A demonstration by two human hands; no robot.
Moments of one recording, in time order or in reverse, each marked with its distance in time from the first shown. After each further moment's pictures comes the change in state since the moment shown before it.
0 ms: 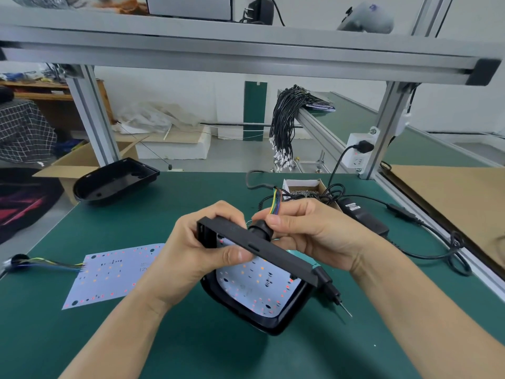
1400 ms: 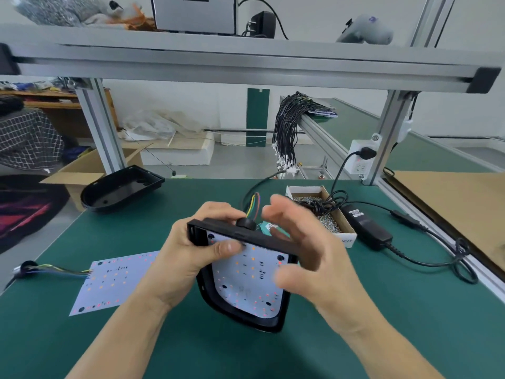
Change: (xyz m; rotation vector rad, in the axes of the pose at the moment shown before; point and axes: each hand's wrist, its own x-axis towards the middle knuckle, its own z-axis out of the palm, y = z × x) left_hand 0.001 -0.002 -0.011 0.016 0.137 -0.117; right_hand -0.022 0.043 0.034 -0.397 0.307 -0.557
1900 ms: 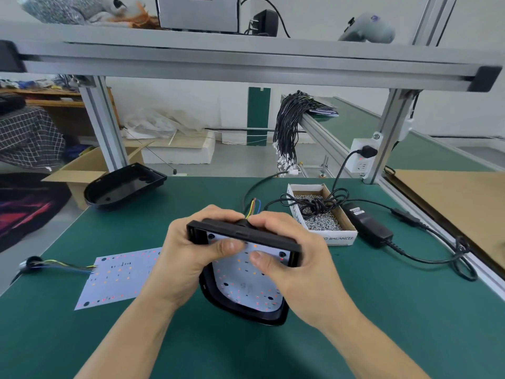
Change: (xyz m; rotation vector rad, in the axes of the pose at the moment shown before) left_hand -0.006 0.000 0.003 -0.037 0.065 0.050; right_hand 0.003 -0.004 0.022 -0.183 0.052 -0.041
